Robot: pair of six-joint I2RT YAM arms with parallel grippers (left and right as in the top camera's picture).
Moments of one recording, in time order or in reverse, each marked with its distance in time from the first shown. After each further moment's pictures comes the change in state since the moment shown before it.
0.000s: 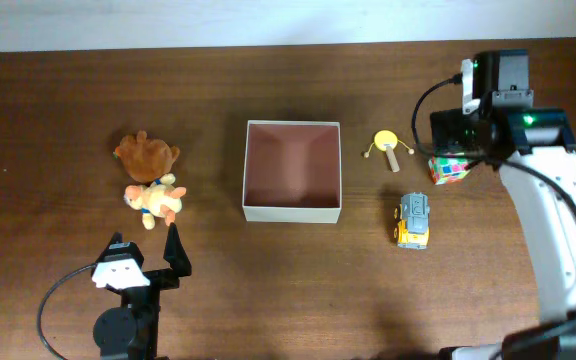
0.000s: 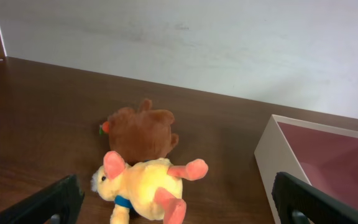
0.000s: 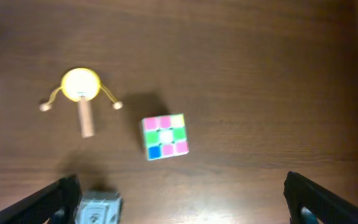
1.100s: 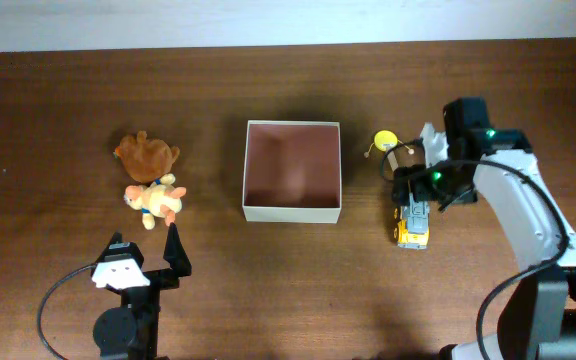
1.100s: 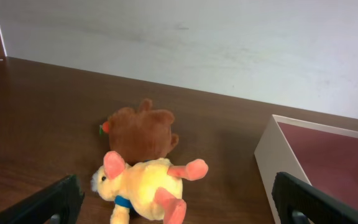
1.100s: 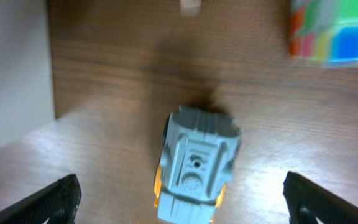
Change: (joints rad) left arm 0.000 0.000 0.000 0.000 0.000 0.000; right arm -0.021 0.098 -0.282 -0.053 -0.423 0.063
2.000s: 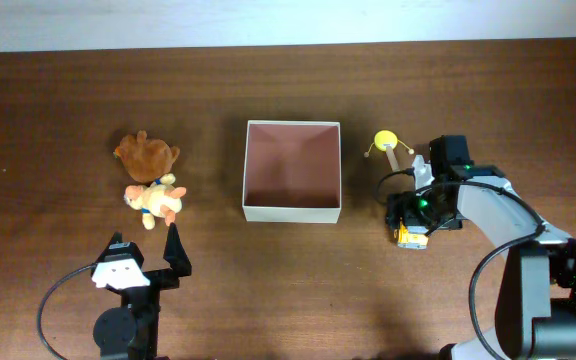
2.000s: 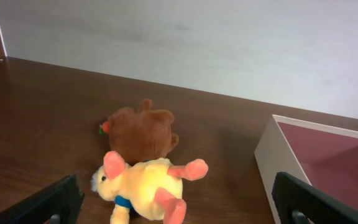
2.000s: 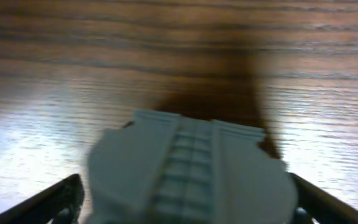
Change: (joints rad) left arm 0.000 0.000 0.000 0.000 0.000 0.000; right arm 0.000 0.050 -0.282 0.311 0.032 0.060
